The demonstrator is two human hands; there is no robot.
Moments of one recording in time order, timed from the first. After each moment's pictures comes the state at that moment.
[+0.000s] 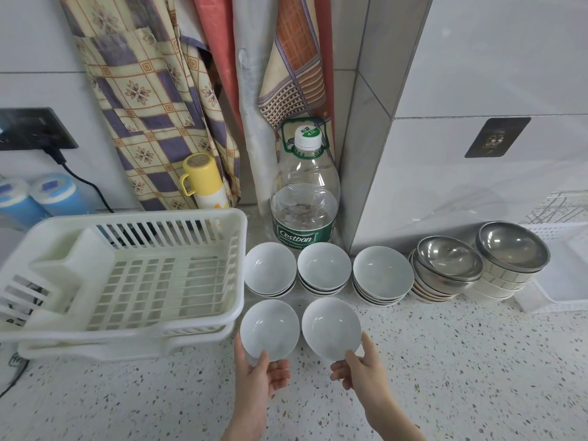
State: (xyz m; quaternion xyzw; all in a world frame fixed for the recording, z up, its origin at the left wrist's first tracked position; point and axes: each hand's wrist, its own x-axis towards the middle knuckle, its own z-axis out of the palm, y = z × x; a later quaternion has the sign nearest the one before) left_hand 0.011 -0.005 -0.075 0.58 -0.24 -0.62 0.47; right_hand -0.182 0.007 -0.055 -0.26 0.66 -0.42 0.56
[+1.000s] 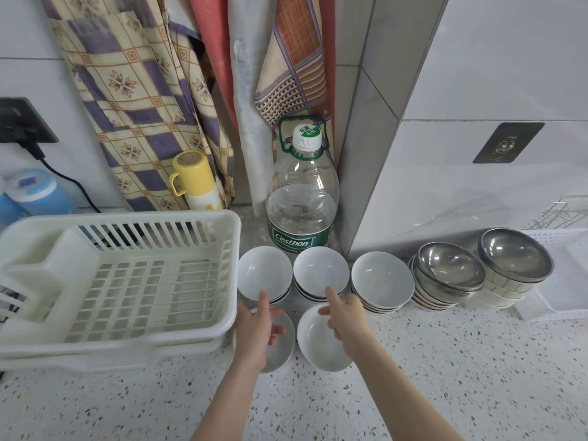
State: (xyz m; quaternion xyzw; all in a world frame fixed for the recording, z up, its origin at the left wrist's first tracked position) left_hand -0.012 -0.100 -0.038 0.67 -0.28 -0.55 0.42; right_hand -0.170 -0.101 -0.017 -0.24 0.75 -0.35 0.51
